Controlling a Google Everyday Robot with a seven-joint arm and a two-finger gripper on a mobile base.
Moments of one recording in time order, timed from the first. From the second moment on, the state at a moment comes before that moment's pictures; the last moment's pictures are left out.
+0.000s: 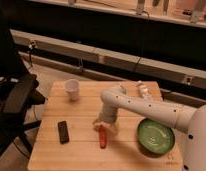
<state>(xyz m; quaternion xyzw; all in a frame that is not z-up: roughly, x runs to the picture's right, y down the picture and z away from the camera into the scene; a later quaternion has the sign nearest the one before) 0.031 0.231 0.817 -0.32 -0.28 -0.46 0.78</state>
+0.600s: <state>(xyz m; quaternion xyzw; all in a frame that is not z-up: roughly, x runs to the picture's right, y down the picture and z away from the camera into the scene) 0.026 0.264 0.819 -0.34 -0.28 -0.48 0.76</state>
